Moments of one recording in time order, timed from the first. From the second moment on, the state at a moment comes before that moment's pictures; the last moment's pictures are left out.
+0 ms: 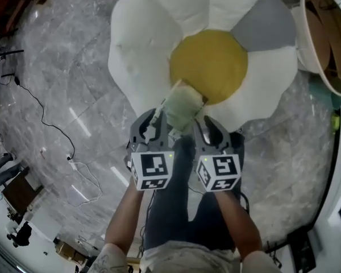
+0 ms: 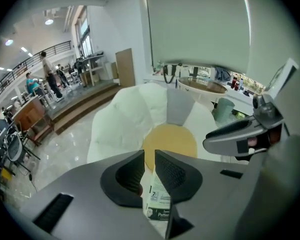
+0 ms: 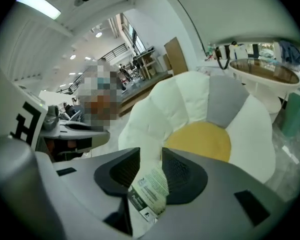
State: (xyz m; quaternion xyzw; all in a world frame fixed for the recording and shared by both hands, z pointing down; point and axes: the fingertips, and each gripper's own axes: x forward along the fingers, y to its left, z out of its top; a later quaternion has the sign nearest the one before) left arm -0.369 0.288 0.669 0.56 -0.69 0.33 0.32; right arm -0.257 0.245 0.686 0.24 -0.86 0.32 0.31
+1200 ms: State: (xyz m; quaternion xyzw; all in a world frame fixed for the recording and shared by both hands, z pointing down) left arm -0.331 0.340 0.948 0.58 -0.53 0.46 0.41; right arm -0.222 0.334 0.985 0.30 -0.68 0.61 0.28
